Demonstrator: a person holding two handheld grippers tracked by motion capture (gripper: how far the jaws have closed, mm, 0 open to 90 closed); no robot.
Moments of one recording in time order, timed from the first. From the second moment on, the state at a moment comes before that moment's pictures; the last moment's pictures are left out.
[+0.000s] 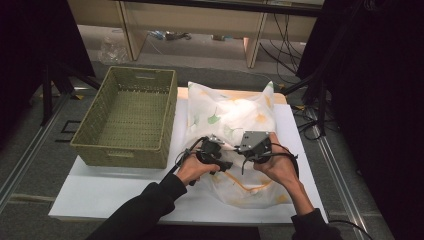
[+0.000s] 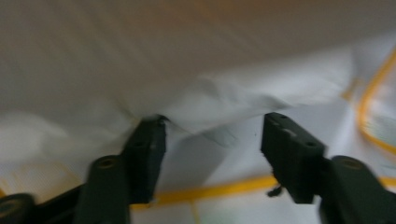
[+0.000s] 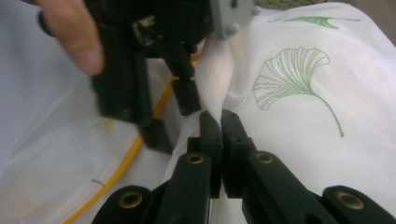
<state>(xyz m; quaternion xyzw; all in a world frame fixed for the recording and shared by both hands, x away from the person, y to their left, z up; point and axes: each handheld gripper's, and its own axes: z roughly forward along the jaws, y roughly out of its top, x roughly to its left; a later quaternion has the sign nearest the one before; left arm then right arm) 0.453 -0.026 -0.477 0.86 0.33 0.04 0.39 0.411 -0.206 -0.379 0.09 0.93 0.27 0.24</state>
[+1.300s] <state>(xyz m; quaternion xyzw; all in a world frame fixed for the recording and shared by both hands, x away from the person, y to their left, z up) 0.416 0.041 -0.459 0.86 0.34 0.14 0.36 0.415 -0.212 -0.391 0.08 0.93 0.27 0.22</state>
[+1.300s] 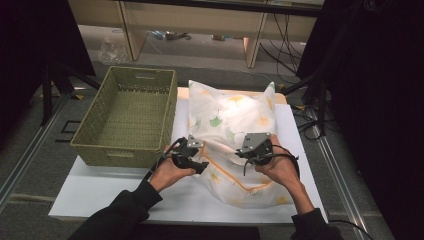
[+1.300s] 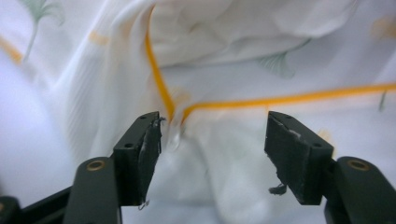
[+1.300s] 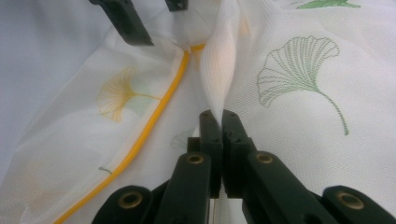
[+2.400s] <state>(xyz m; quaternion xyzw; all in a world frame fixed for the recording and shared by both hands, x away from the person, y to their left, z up) 0.371 0.094 -0.470 0.89 0.28 0.10 0.35 0.418 -0.208 -0.408 0.08 0.95 0.25 0.19</state>
